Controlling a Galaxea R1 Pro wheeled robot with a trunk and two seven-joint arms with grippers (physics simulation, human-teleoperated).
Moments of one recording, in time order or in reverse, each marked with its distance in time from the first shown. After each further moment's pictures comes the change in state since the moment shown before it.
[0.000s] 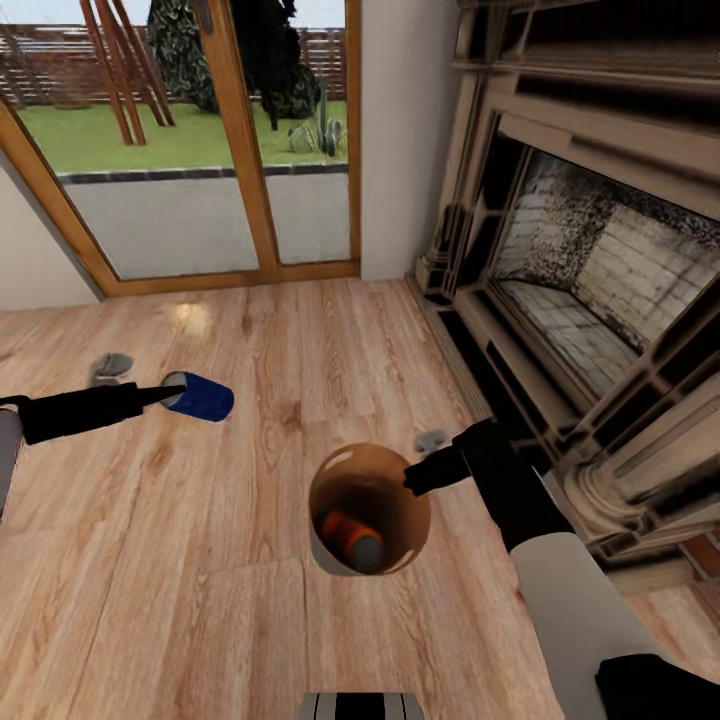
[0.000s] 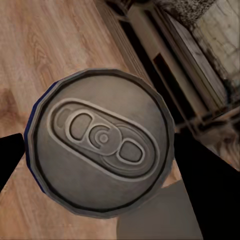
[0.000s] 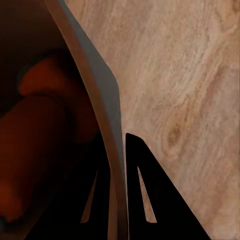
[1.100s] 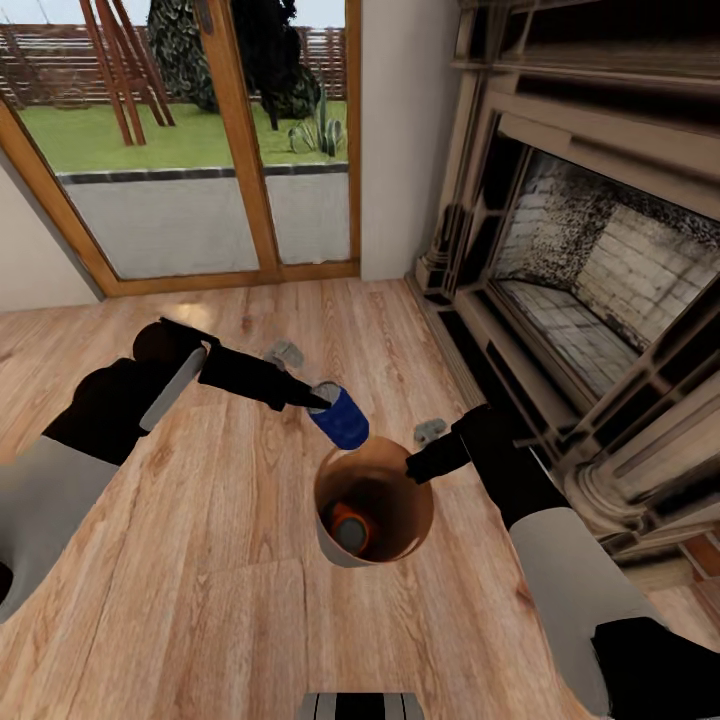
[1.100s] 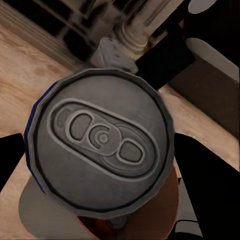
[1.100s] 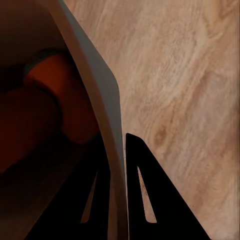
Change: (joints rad) left arm -0.423 -0.127 -0.804 0.174 0.038 0.000 -0.233; right arm -0.082 -0.015 0.028 0.087 0.024 -0.015 0.018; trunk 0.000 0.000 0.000
